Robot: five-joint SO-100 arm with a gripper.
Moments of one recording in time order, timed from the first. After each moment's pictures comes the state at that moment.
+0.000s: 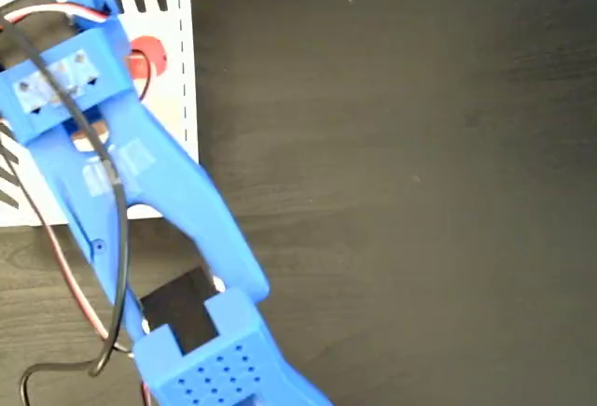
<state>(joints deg) -20.8 57.7 49.8 90.8 12.7</state>
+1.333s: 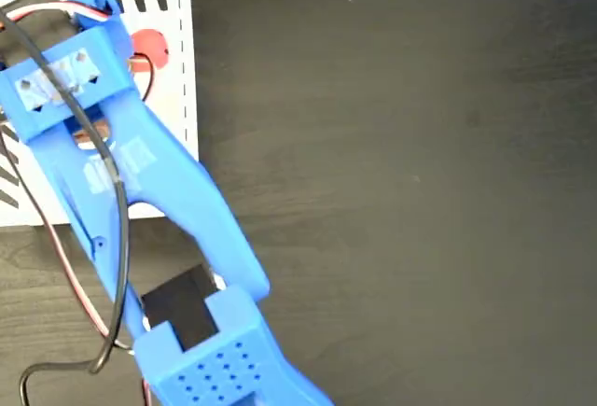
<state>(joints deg) -20.0 57.1 50.7 91.8 12.3</state>
